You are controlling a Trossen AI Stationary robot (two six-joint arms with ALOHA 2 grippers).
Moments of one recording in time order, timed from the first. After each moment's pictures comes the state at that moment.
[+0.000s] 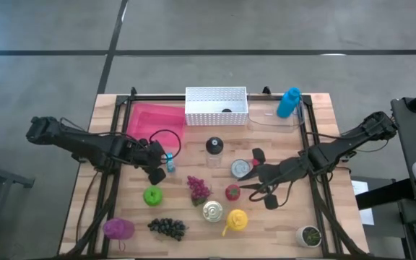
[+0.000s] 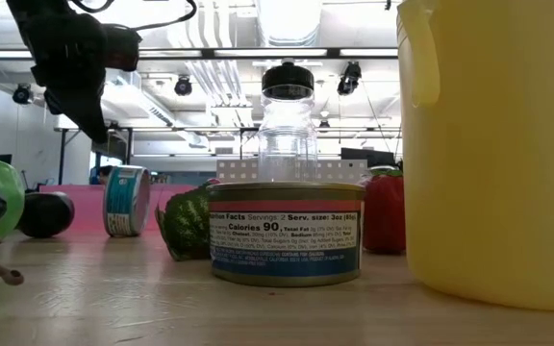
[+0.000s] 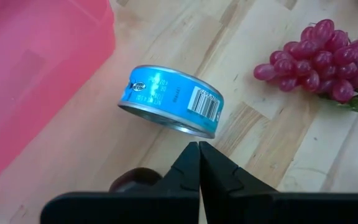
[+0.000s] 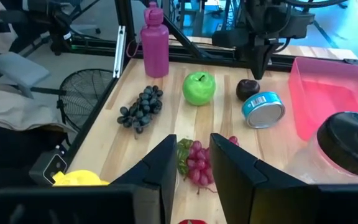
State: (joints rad) left arm -0.20 1.11 0.78 -0.86 -0.22 -0.73; right arm 0.45 1.20 0.98 -0.20 0.26 0.16
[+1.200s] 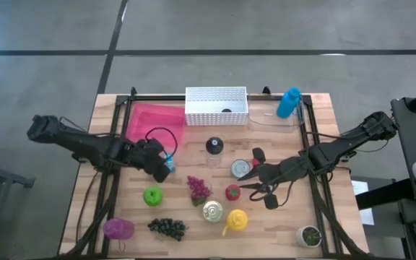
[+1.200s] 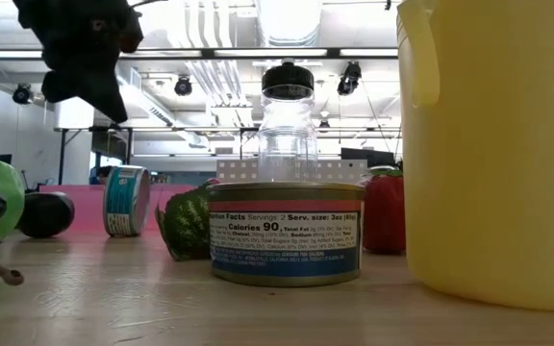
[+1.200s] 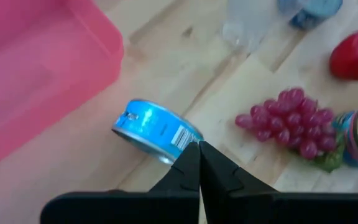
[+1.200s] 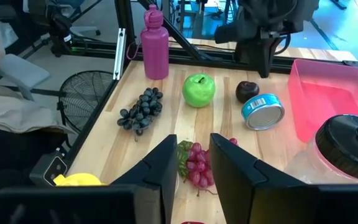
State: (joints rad) left arm -0.28 1.11 0.82 -0.82 -0.38 -0.96; right arm 0.45 1.20 0.99 -0.20 0.26 0.16
